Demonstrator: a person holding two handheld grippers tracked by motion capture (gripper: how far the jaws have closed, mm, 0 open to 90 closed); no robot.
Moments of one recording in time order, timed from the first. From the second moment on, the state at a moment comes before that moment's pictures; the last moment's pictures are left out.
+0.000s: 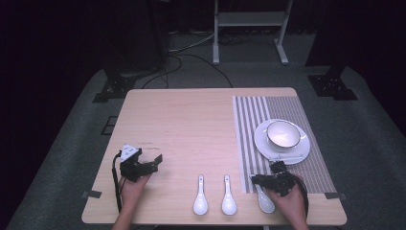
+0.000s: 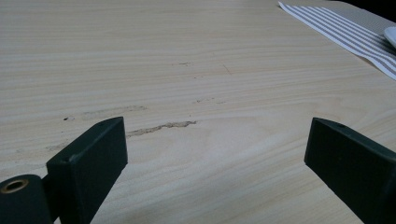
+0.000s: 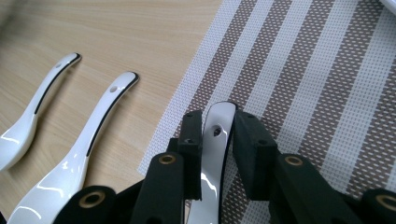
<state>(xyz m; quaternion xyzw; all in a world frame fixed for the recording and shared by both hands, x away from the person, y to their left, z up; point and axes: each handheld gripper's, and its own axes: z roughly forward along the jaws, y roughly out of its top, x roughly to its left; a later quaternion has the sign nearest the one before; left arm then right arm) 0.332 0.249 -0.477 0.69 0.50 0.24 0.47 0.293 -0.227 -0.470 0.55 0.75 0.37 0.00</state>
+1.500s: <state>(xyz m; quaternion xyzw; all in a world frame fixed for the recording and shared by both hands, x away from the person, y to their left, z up) 0.332 0.249 -0.477 0.69 0.50 0.24 0.47 0.289 -0.300 -0.458 0.56 0.61 0.54 -0.13</state>
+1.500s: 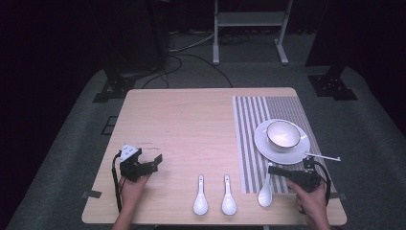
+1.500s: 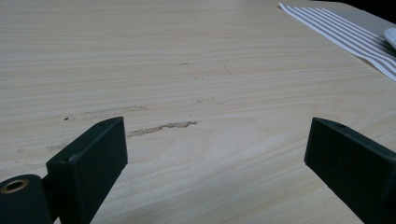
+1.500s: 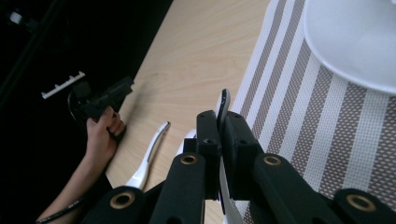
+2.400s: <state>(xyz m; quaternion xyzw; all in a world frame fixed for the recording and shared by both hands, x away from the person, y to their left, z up) 0.332 0.249 -0.477 0.69 0.50 0.24 0.47 0.304 -0.328 -0.427 0.58 0.54 0.61 -0.10</state>
